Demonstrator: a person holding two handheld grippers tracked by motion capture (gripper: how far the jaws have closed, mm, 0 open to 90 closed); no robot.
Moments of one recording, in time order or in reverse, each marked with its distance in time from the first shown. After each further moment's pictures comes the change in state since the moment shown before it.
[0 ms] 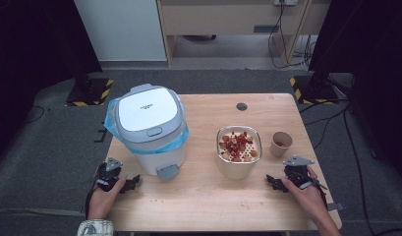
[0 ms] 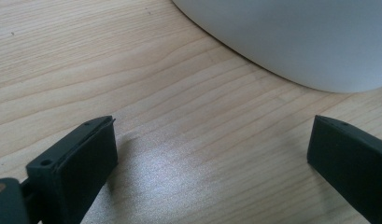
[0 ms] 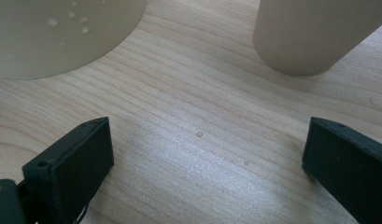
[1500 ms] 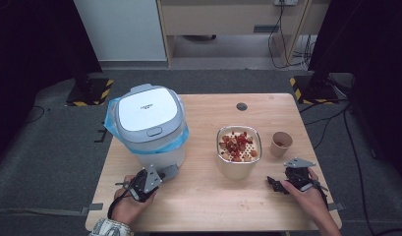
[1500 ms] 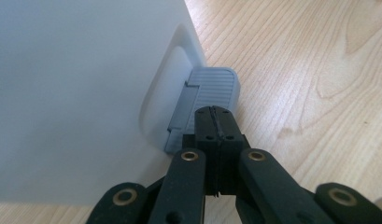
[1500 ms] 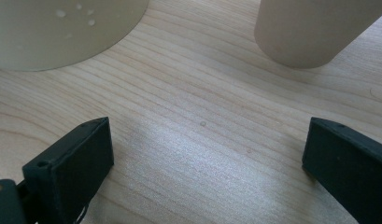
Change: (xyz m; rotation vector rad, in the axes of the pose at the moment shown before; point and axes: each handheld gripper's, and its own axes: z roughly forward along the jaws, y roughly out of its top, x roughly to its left) left arm -0.122 0.039 -0.019 -0.103 -0.079 0.563; right arm 0.002 -0.004 -0.004 0.001 0.003 -0.002
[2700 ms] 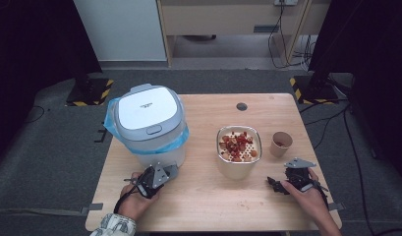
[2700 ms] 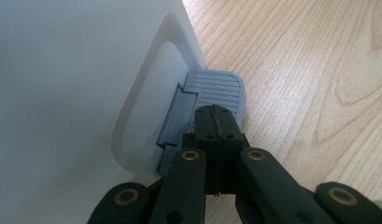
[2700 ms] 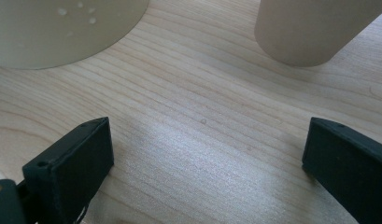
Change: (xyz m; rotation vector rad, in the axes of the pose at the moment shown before) left arm -0.001 0.003 0.023 0.047 -0.013 0.001; right arm 0.000 -0.001 -0.001 0.000 0.001 -0.003
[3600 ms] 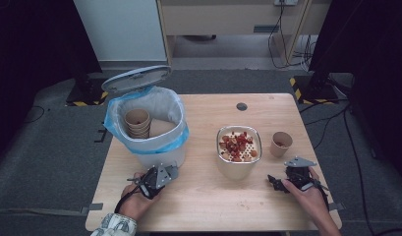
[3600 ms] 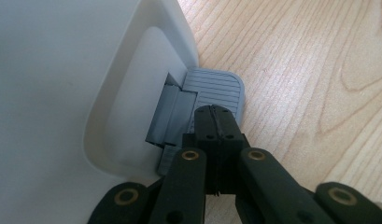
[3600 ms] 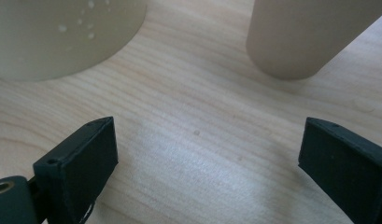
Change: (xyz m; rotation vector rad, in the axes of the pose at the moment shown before) left arm -0.004 0.000 0.007 0.045 -0.005 0.024; right arm 0.000 0.006 -0.004 -0.026 -0.025 -0.004
